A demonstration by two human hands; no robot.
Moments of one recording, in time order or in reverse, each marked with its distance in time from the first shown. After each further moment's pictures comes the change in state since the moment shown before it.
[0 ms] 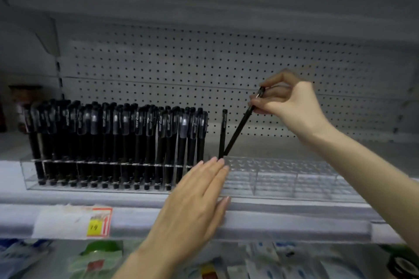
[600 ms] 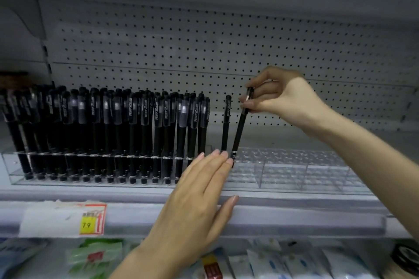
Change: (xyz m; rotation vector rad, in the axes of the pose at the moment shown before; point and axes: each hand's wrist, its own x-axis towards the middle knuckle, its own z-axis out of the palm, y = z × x) left_hand -0.005 -0.003 0.013 -0.148 0.036 -0.012; right_hand 0.006 0.014 0.009 -0.140 -0.212 0.040
